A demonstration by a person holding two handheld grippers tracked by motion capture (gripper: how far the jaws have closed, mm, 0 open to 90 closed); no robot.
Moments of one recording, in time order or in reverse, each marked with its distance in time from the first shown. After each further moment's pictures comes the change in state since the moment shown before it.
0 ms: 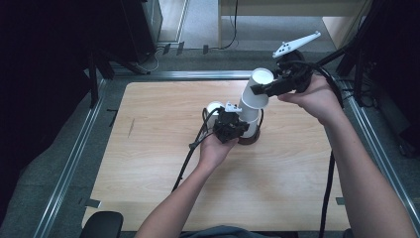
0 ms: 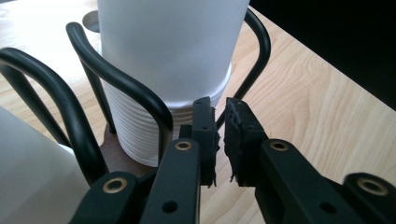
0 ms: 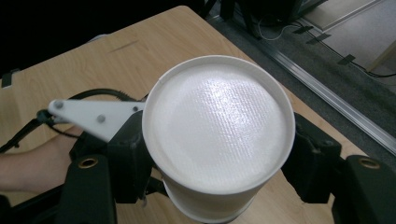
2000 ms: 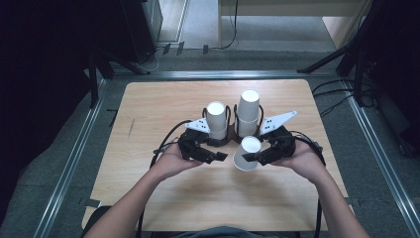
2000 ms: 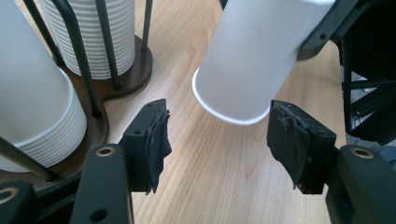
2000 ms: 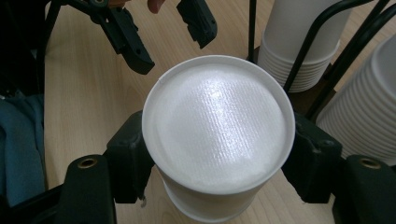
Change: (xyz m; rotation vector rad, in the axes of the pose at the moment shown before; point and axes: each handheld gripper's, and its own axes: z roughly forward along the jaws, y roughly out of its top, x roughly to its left) left arm 0.035 -0.048 -0.089 0.109 -0.348 0.240; right arm 0.065 -0.137 0.068 0.067 0.251 -0.068
